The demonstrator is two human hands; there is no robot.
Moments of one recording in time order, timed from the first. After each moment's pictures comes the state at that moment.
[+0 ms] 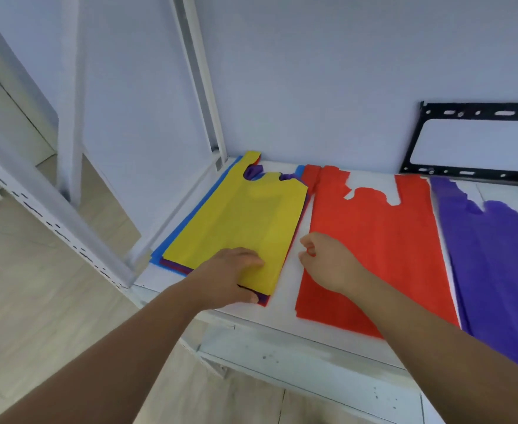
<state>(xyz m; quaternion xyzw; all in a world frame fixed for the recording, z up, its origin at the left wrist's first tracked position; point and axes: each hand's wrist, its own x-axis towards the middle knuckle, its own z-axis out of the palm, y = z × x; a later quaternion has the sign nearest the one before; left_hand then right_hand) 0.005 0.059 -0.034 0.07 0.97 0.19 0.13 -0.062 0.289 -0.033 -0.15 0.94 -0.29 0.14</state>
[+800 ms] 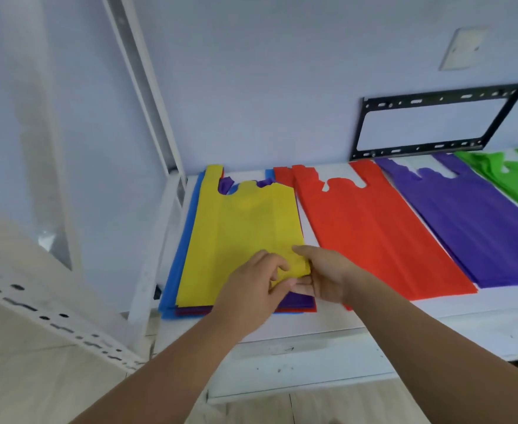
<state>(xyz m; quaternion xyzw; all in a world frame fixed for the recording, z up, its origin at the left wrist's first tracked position) -0.019 0.010 -0.048 0.29 0.89 0.34 -0.06 -0.039 0.191 -0.039 0.27 0.55 -0.75 0.25</state>
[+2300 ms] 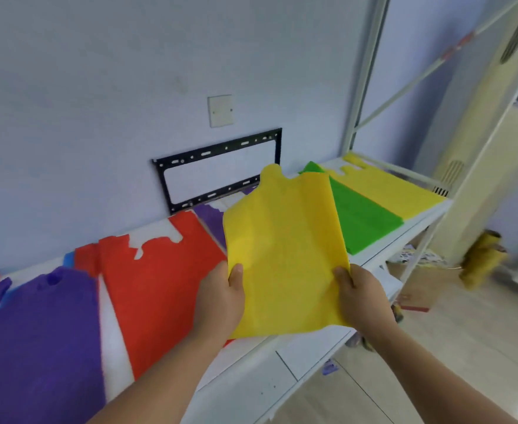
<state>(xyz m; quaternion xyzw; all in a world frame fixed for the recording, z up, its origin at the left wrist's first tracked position) -0.009 0.321 -0.018 0.25 0.85 0.46 -0.04 0.148 0.505 -0.007 0.40 0.83 -0.34 -0.22</state>
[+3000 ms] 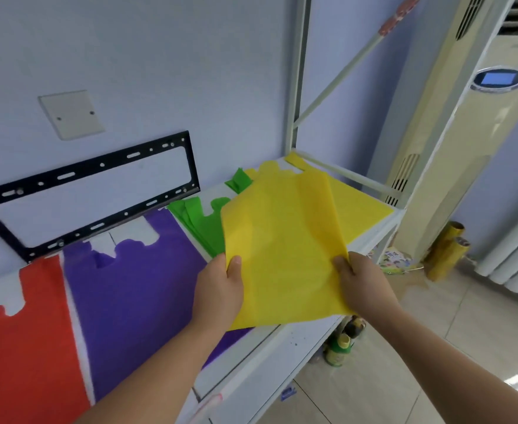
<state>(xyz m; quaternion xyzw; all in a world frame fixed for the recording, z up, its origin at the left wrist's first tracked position) -0.007 0.633 -0.024 0.27 0.84 0.48 0.03 0.163 0.816 -0.015 0.43 0.83 -0.31 -0.17</state>
